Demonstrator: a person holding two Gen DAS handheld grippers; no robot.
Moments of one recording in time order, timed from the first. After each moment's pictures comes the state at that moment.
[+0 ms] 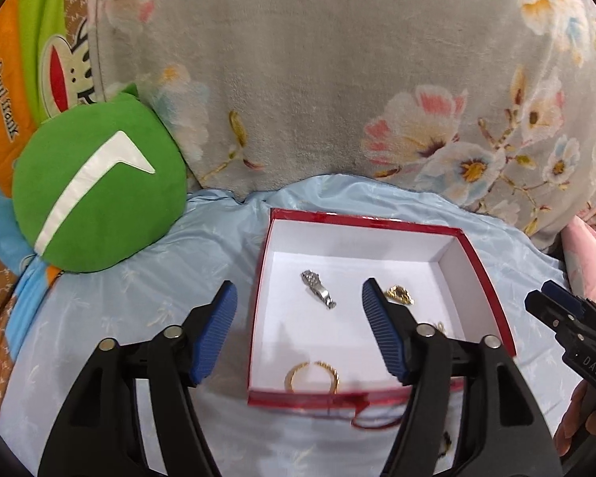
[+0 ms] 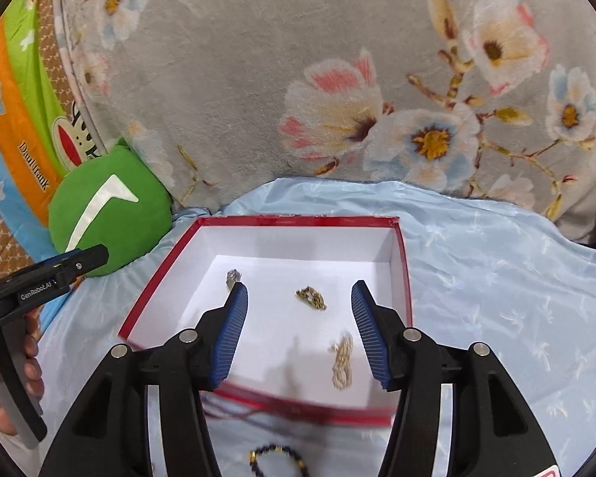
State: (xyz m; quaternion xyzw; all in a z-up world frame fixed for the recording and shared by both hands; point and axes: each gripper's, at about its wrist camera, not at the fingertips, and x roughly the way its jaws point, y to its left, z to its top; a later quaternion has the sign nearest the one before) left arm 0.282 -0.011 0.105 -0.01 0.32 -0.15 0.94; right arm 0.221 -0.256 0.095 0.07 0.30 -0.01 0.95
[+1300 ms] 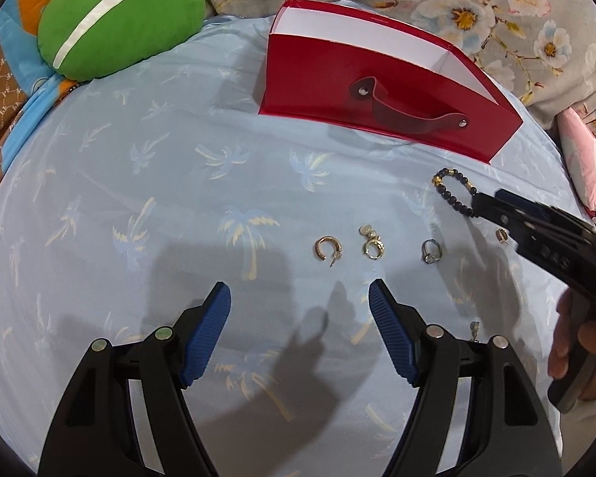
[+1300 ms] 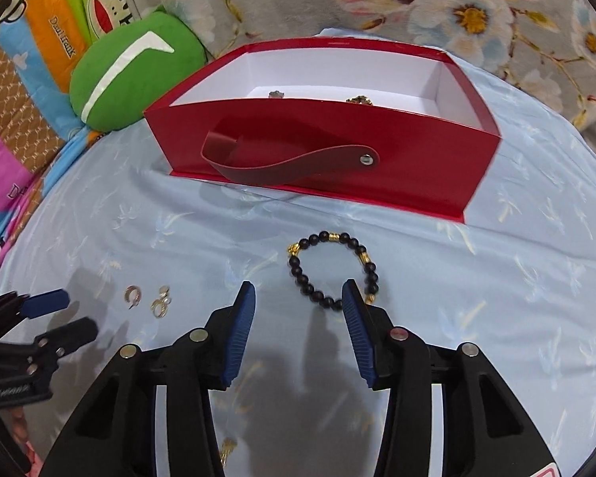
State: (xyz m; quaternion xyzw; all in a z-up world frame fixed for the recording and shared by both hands) left arm 0.124 0.032 -0.049 0.00 0.48 -0.15 0.86; right arm 0.142 -0.189 -0.047 0.03 0.44 0.03 0.90
